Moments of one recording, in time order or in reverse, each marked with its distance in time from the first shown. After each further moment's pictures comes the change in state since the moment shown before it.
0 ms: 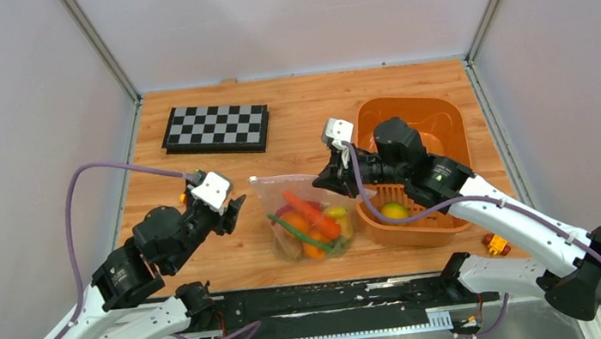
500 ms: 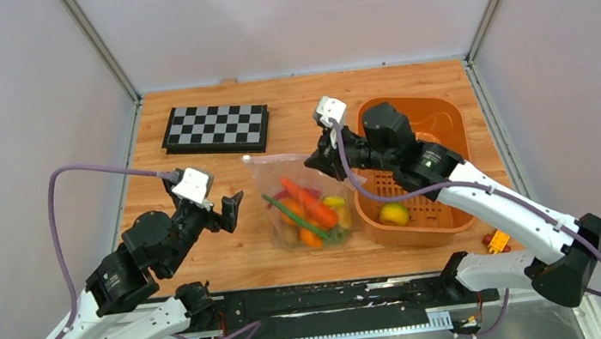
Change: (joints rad) left arm 0.000 -0.051 0.000 0.019 -0.098 -0.109; right arm -0.001 0.076 0.103 -0.021 0.133 0.065
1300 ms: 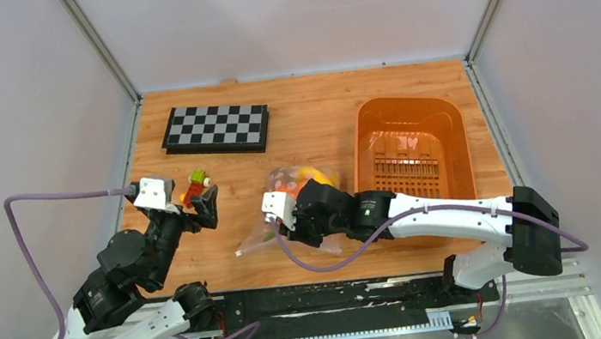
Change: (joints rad) left arm 0.000 -0.142 -0.037 0.031 -0.225 -0.103; right arm 0.389 0.241 -0.109 -0.002 0.240 -0.128
